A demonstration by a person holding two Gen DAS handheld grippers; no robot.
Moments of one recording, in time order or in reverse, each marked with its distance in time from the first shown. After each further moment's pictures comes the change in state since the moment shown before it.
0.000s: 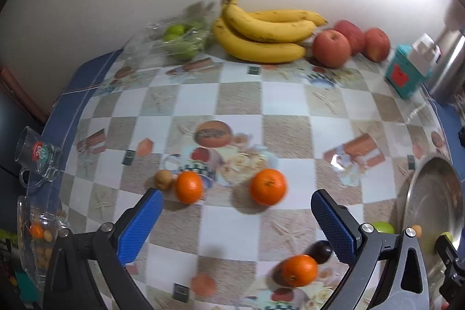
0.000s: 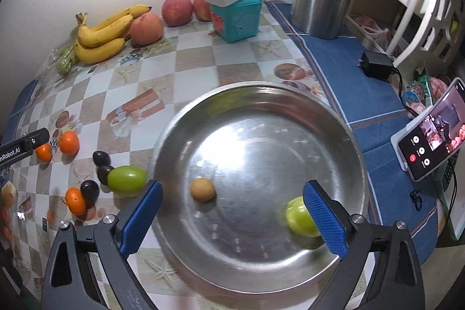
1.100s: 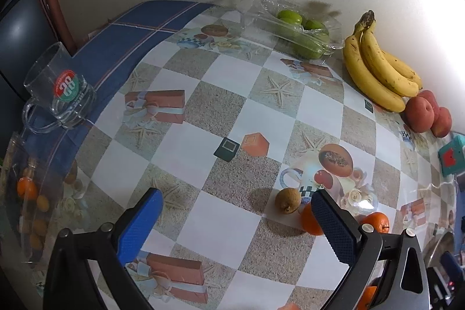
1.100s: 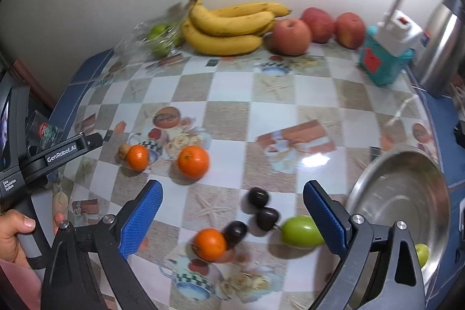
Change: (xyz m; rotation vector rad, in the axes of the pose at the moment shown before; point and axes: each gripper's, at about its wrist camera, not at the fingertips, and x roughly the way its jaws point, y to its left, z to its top) left arm 0.043 0.152 -0.005 -0.360 0.048 0.004; right arm 0.008 0.174 0.037 -0.225 0.014 0.283
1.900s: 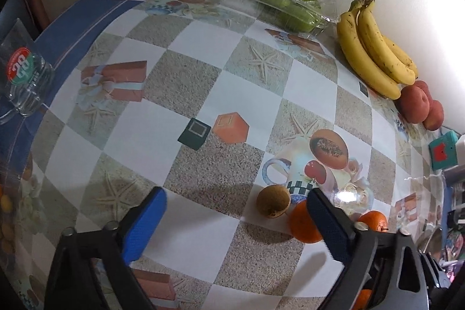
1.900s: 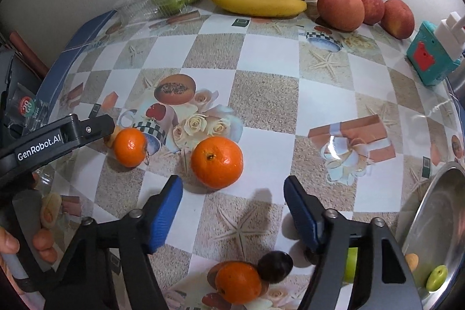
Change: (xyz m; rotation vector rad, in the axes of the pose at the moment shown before) left arm 0.043 -0.006 0.001 -0.013 0.109 -0.124; right arm 0.078 0.032 0.005 -0.071 0.125 -0.018
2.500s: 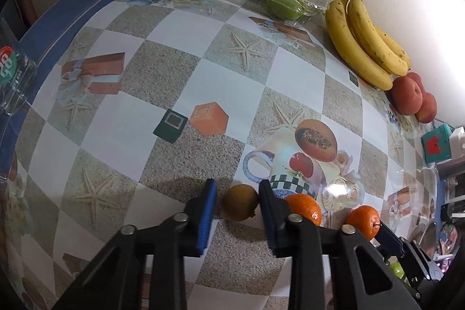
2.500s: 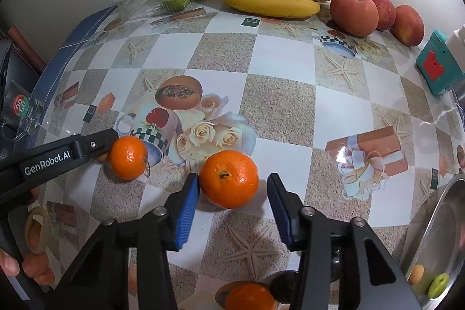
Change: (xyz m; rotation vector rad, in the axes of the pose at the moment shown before) left arm 0.012 -0.013 0.000 0.016 0.041 -0.045; right arm 0.014 0.011 0.007 -0.014 -0.009 -0.005
